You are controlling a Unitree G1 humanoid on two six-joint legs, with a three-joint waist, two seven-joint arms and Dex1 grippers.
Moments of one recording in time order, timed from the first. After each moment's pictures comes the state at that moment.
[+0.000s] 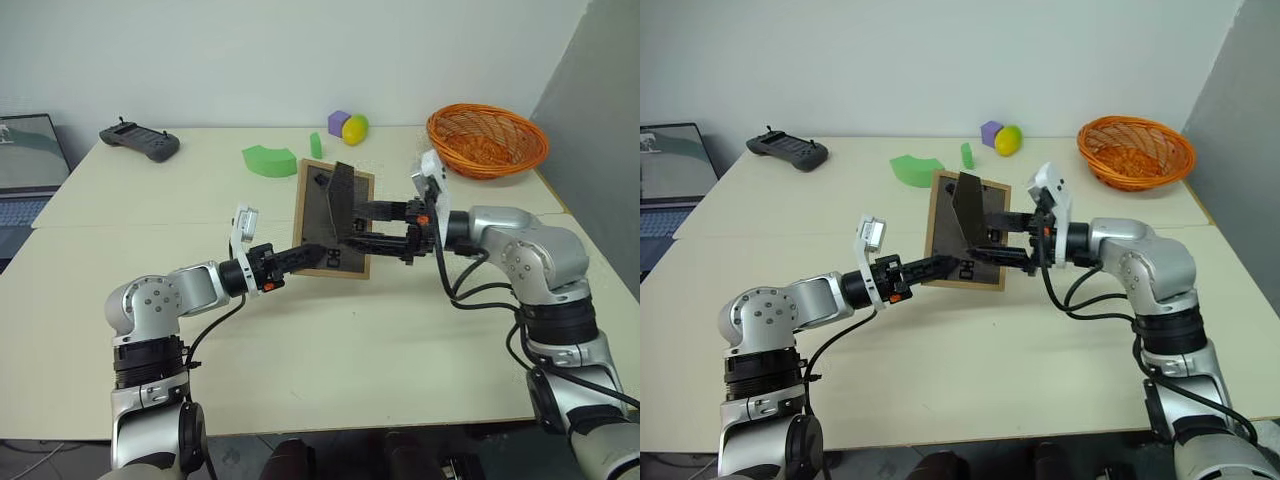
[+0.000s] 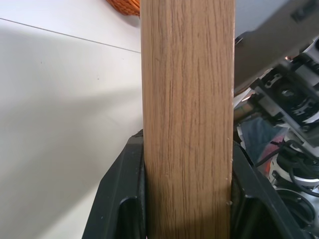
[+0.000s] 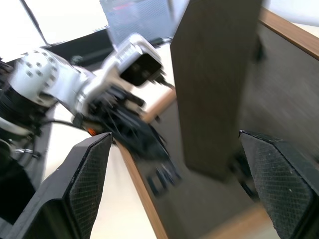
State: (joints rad) left arm -0.59 0.37 0.36 0.02 -0.92 1.35 -0.63; right arm -0.77 -0.48 0.06 -0.09 0.50 0.84 0.96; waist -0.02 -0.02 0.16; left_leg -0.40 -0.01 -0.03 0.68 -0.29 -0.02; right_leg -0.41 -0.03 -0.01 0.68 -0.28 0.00
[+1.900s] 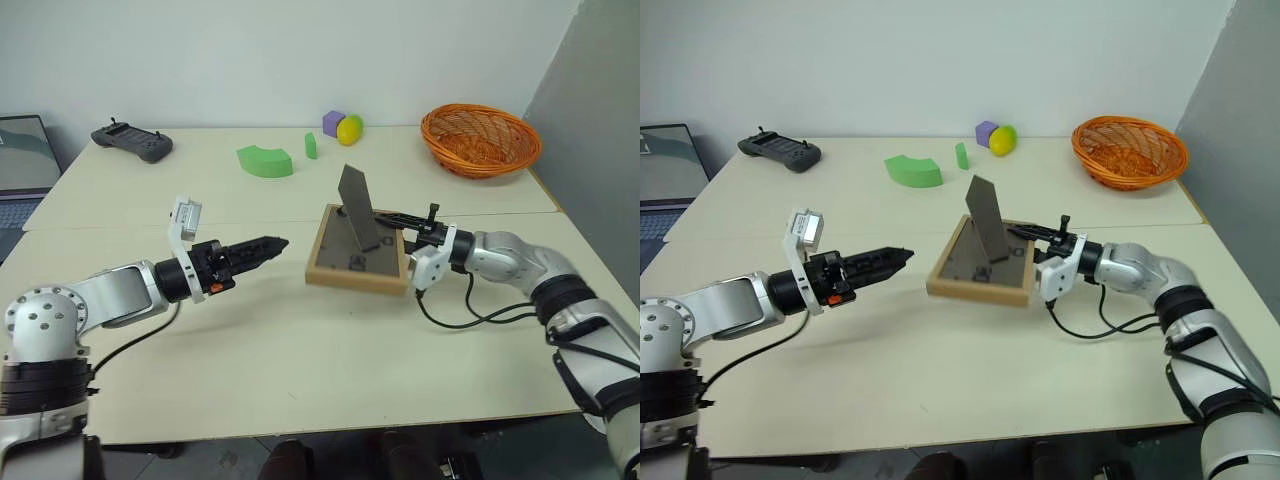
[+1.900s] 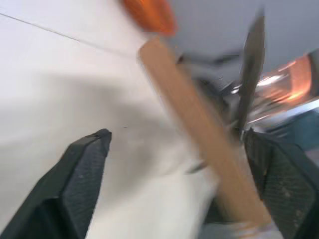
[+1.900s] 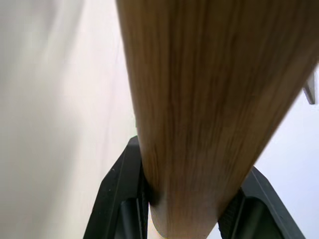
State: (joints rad) left arm -0.42 0.88 0.21 -0.15 -1.48 1.14 -0.23; right arm -0.92 -0.54 0.47 0.88 -0.23 -0.95 0.47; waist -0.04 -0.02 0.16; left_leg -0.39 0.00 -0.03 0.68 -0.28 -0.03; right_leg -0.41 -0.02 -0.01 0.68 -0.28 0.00
